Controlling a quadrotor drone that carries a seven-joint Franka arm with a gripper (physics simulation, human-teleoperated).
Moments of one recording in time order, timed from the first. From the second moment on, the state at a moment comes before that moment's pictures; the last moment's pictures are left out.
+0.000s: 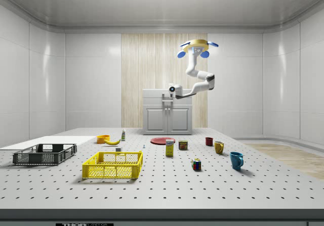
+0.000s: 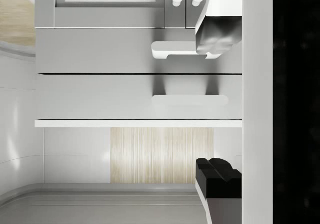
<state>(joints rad) 0.73 -1.20 -0.88 -2.48 0.74 1.80 0.87</state>
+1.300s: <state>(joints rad) 0.80 -1.15 -0.69 -2.61 0.95 2.04 0.79</state>
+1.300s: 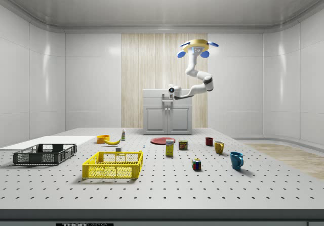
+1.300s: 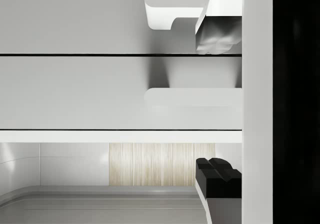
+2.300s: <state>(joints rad) 0.88 -1.02 -0.67 -2.55 1.05 2.10 0.71</state>
